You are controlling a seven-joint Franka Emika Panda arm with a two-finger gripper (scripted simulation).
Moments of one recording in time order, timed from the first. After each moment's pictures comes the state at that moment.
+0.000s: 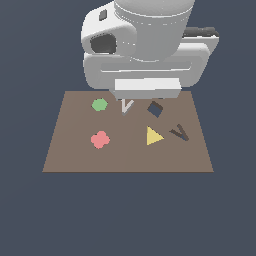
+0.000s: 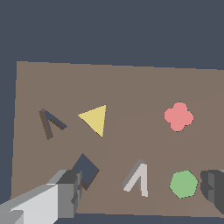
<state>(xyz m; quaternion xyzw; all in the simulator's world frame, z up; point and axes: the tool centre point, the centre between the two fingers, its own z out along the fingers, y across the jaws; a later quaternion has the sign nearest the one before) 0.008 0.027 0.179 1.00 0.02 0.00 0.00</state>
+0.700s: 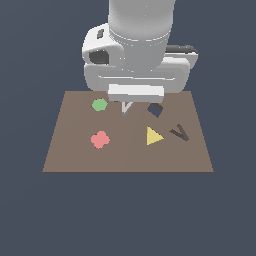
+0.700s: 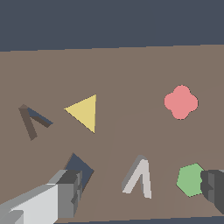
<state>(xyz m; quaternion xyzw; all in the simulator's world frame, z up) -0.010 0.016 0.148 1.00 -0.02 0.00 0.00</state>
